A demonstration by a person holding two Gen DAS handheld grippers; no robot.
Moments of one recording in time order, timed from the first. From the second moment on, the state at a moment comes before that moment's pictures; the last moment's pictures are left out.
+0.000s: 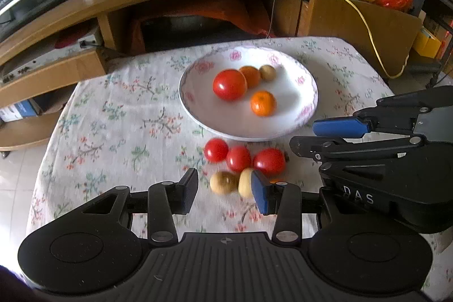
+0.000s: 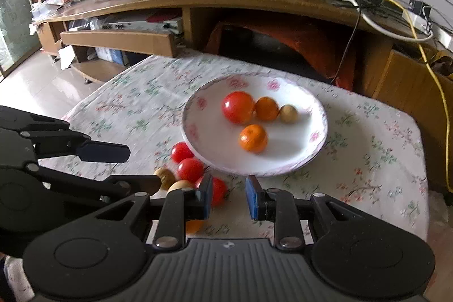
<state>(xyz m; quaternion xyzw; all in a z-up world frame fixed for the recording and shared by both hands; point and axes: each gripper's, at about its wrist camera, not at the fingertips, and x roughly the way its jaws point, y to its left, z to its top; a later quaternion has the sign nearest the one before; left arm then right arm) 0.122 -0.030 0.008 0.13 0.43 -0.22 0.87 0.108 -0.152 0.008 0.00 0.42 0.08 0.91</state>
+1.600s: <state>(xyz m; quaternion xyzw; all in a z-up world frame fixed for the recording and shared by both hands) 0.108 -0.017 -0.015 0.15 0.44 -0.26 0.85 0.095 -0.157 -0.027 0.03 0.47 0.11 0.87</state>
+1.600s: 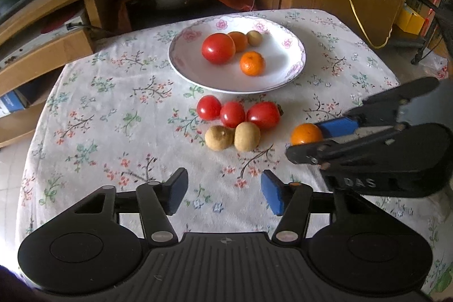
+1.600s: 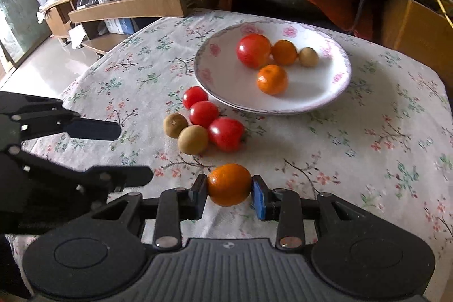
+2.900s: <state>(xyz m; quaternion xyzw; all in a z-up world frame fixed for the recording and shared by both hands) 0.118 -0.058 -0.021 0.16 0.43 -0.33 0.82 0.084 -0.205 -0.021 0.08 0.48 0.06 0.87</state>
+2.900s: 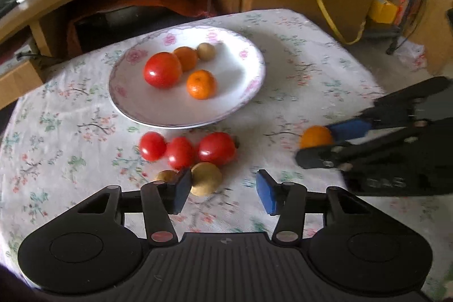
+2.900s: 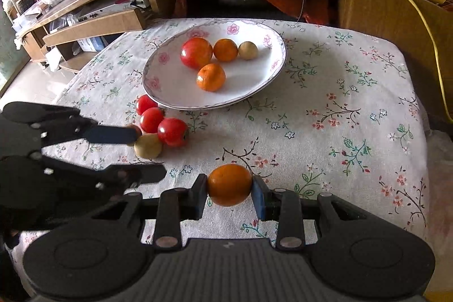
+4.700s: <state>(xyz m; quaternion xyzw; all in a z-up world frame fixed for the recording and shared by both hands) 0.070 -0.033 -0.038 0.18 0.46 -0.30 0.82 0.050 -0.173 -0.028 0.01 0.49 0.11 0.86</state>
